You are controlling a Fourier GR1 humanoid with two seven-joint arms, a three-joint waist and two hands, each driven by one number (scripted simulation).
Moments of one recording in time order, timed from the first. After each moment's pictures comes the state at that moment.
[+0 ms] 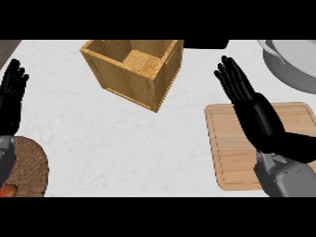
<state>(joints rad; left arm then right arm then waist) -0.28 0.49 -0.02 -1.28 0.23 0.27 -0.08 -0.29 -0.23 0.25 -1.68 -0.23 -0.06 -0.04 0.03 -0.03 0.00</state>
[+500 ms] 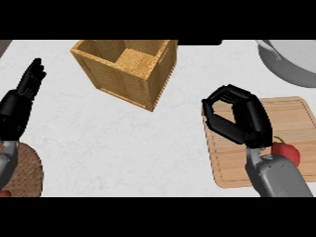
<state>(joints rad) -0.26 0.53 -0.12 -1.40 0.15 0.17 -0.10 -0.28 -0.16 0.23 -1.56 -0.14 -0.19 -0.03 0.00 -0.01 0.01</state>
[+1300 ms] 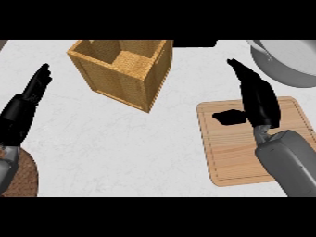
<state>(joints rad) -0.22 0.54 -0.15 -1.45 0.12 0.15 -0.06 -0.47 -0.41 0.40 -1.42 0.61 -0.28 0.51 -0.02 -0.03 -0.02</state>
